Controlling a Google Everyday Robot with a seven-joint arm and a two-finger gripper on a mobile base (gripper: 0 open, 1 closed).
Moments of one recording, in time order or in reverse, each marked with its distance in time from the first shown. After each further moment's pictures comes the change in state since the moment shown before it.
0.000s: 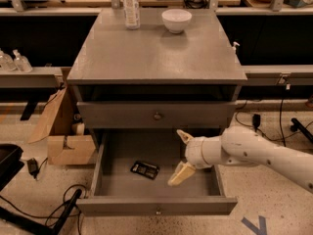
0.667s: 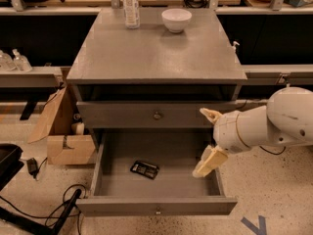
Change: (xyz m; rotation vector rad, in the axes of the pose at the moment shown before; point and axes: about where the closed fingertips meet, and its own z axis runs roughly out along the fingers) arm -0.067 -0.003 -0.159 0.022 0.110 -0.006
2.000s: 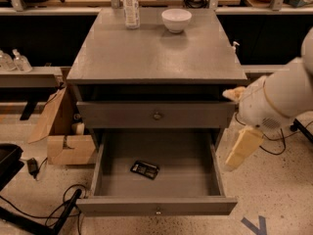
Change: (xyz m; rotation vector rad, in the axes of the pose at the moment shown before) arm -0.032 -0.001 -0.114 -0.064 0.254 0.025
